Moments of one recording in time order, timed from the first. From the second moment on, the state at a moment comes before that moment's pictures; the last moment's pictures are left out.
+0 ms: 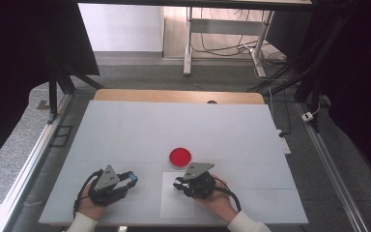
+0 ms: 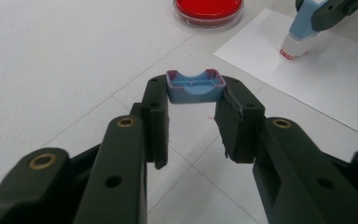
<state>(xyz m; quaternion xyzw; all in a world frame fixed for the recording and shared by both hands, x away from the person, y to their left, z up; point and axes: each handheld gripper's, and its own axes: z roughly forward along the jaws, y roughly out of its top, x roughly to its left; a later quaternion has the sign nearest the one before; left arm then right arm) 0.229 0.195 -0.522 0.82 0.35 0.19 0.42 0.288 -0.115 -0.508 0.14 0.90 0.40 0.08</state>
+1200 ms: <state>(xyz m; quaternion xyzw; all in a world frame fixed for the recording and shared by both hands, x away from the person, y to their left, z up) 0.228 0.193 -0.521 0.82 0.35 0.19 0.42 0.284 -0.118 -0.514 0.14 0.90 0.41 0.10</state>
